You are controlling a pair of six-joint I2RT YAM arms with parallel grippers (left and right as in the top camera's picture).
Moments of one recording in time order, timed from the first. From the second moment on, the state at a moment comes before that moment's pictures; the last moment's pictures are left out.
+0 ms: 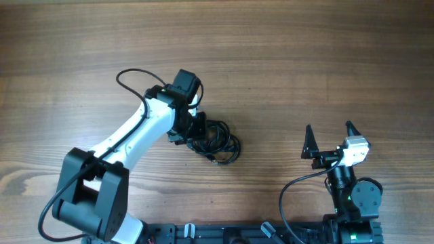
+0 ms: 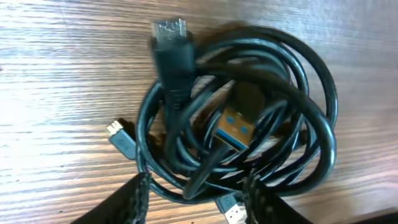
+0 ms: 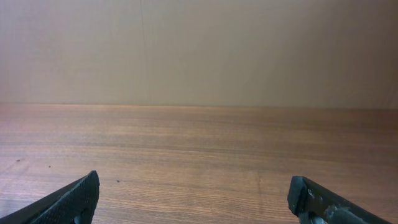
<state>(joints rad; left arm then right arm) -0.42 1.70 1.10 -0.89 0.27 -0.50 0.03 0.01 0.01 0.00 -0.06 0.03</state>
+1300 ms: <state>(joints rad) -0.44 1.74 1.08 -0.82 0.24 -0.53 0.03 0.01 0.01 0.00 -0.06 0.03</state>
